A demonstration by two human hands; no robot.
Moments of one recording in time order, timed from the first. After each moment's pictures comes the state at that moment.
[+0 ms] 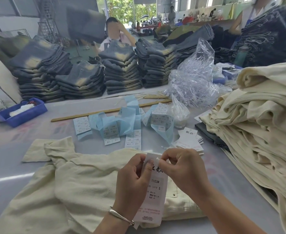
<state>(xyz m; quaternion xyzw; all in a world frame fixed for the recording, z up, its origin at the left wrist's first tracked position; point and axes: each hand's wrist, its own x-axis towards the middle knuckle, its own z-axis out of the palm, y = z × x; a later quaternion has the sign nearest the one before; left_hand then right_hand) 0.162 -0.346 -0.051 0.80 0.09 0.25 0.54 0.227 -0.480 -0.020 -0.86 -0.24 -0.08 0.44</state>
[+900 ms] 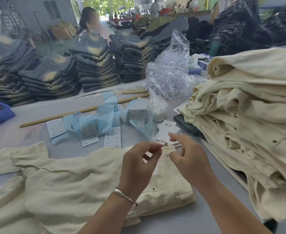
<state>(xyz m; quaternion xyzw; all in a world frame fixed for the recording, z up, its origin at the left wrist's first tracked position) 0.216 -0.399 -0.047 0.82 -0.03 0.25 0.51 0.252 -0.548 -0.034 -0.87 -0.12 -0.04 0.48</state>
